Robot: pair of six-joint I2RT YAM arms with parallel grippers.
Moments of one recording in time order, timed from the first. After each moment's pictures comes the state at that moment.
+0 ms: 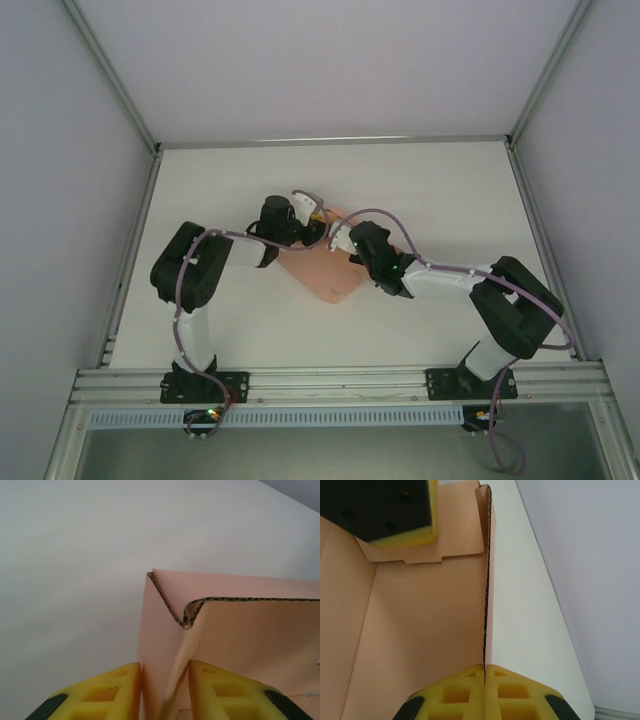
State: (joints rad) left arm -0.53 1.95 0.93 0.55 0.49 -0.07; right arm 0.72 1.58 0.77 0.23 0.51 -0.75
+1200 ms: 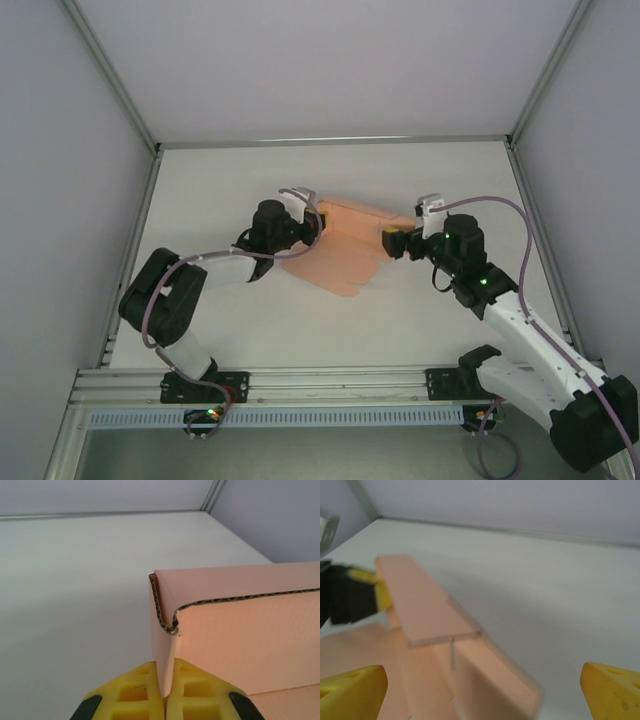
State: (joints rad) left arm -0.61 1.67 0.79 0.58 0.31 -0.31; right arm 0.35 0.92 0.64 -0.12 -0.10 0.11
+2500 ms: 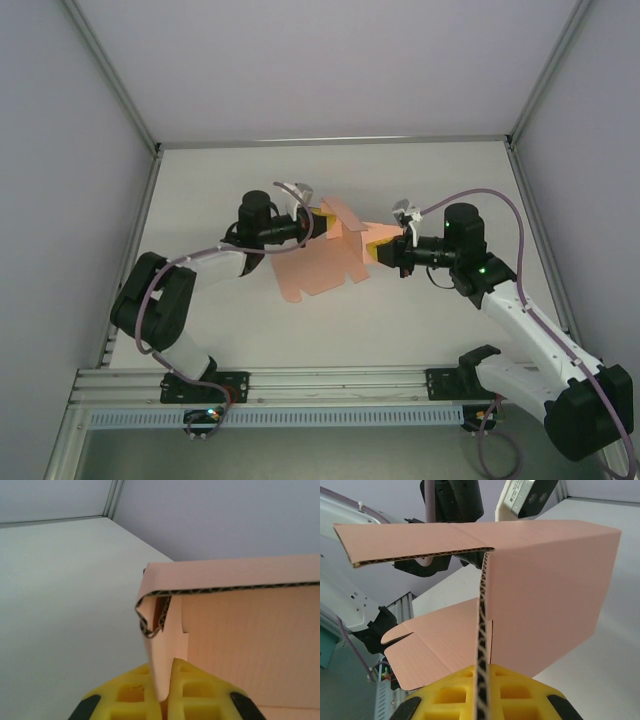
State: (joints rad) left arm -0.53 1.62 0.81 0.62 0.79 -0.34; right arm 0.31 0.98 0.71 -0.09 -0.85 0.13
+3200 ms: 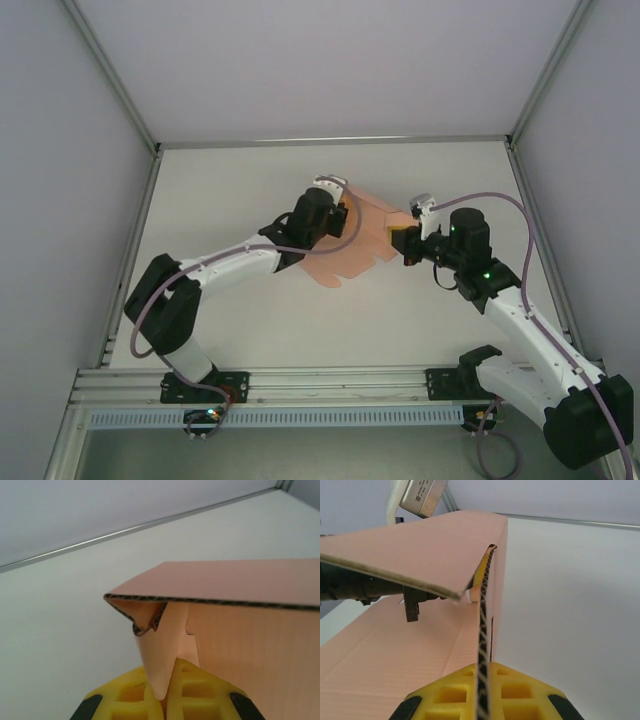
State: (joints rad) left arm -0.85 1.68 1.14 0.05 -0.31 -0.19; right arm 0.29 0.93 0.67 -0.12 -0.44 0.12
